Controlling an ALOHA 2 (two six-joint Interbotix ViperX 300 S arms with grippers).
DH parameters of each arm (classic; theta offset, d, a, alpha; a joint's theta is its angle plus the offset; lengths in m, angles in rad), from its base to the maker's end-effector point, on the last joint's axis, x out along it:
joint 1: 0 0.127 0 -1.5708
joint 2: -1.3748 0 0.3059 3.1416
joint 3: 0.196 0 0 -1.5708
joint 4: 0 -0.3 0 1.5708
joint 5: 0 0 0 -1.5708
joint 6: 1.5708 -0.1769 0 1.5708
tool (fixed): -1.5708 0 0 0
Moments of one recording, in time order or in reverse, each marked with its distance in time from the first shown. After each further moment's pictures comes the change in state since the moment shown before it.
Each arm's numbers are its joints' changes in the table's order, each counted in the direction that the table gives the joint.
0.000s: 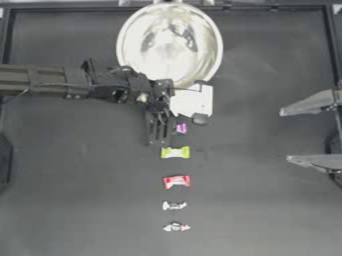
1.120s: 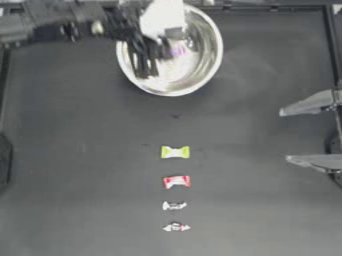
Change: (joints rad) left arm 0.232 -0.250 0.000 -0.031 0.097 -0.075; right arm 0.000 0.008 0.000 -0.002 -0.002 0.002
